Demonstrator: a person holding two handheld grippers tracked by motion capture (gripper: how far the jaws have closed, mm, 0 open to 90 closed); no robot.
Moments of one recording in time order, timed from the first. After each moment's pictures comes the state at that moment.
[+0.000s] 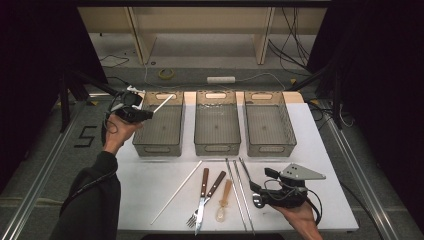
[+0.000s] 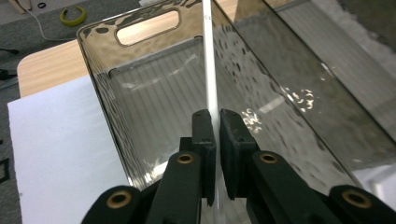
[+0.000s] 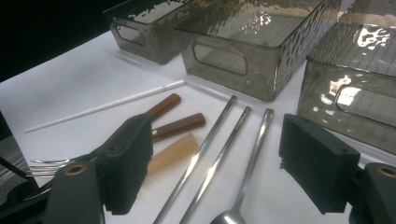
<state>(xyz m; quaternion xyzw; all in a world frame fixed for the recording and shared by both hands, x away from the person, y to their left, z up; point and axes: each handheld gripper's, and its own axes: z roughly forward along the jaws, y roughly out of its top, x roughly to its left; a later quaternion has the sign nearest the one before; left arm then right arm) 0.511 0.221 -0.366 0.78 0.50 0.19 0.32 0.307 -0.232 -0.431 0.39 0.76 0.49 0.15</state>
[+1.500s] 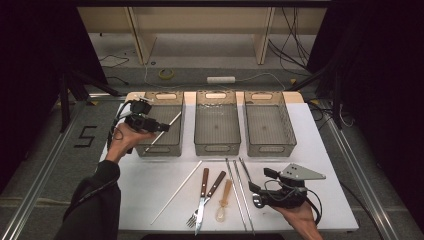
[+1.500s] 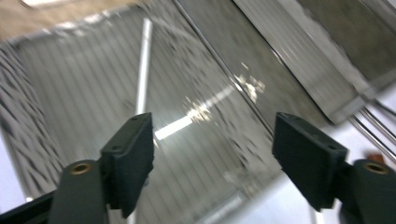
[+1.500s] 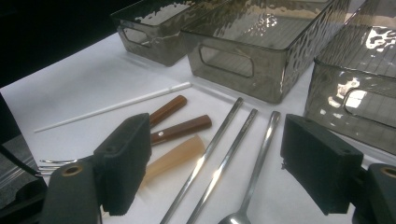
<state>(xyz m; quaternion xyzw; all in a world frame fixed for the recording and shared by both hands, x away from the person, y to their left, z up) 0.489 0.199 -0.383 0.80 0.48 0.09 0.34 0.306 -0.231 -0.430 0.38 0.76 0.50 0.14</state>
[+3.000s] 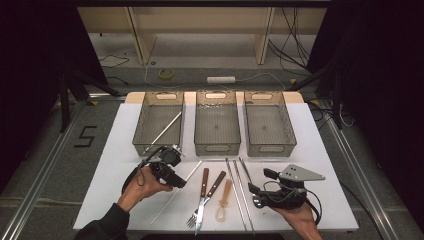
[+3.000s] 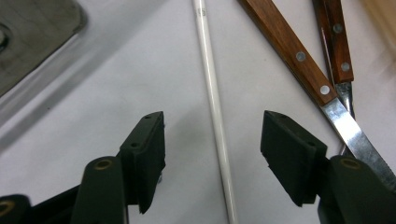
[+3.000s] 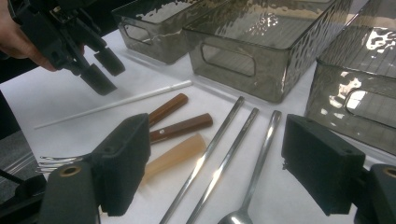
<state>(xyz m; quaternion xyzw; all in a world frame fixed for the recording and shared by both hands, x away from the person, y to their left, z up) 0.390 0.120 -0.439 0.90 0.40 0.03 0.18 0.304 -0.230 -0.430 0.38 0.77 0.49 0.15</state>
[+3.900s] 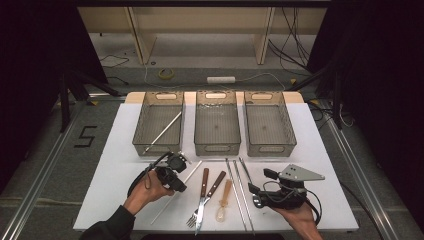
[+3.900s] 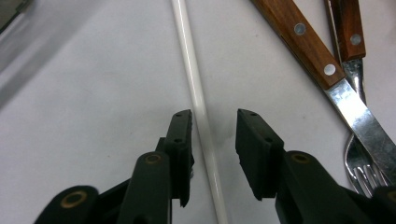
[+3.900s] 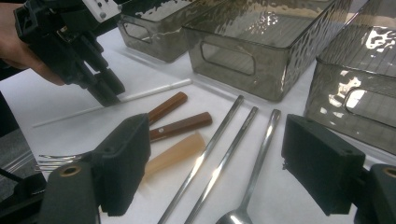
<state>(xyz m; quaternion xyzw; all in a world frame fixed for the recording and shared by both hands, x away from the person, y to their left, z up) 0.385 0.106 -0.456 0.91 0.39 0.02 0.14 0.304 -0.230 -0.430 0.38 0.77 0.49 0.15</state>
